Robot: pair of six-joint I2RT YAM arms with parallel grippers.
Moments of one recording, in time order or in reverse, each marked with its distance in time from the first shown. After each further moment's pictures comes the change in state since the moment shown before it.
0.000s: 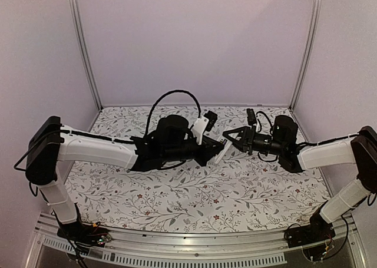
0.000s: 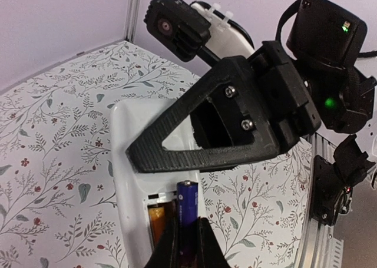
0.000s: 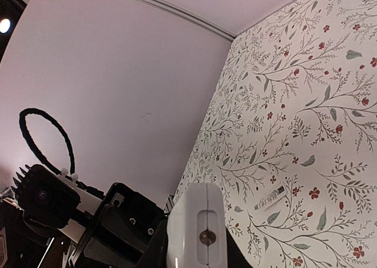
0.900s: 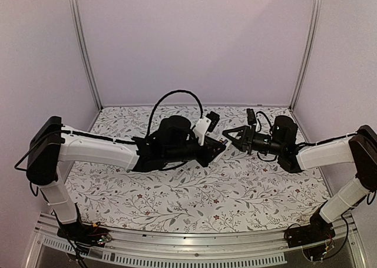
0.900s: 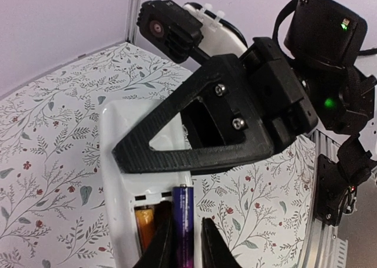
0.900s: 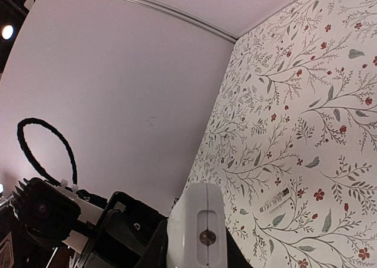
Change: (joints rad) left arm -0.008 0.010 0.021 -0.015 -0.033 0.021; right arm 0.000 0.018 0.000 0.045 0.003 0.045
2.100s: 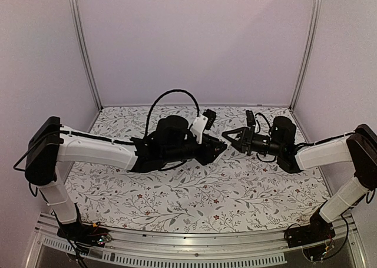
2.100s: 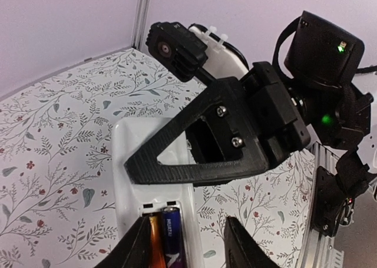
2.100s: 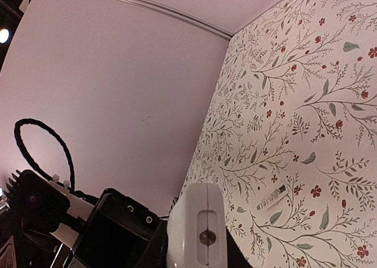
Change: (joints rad) left arm 0.003 -0.010 -0.018 0.039 -0.028 -0.040; right arm 0.000 0.019 0.000 -0.001 0.001 0.009
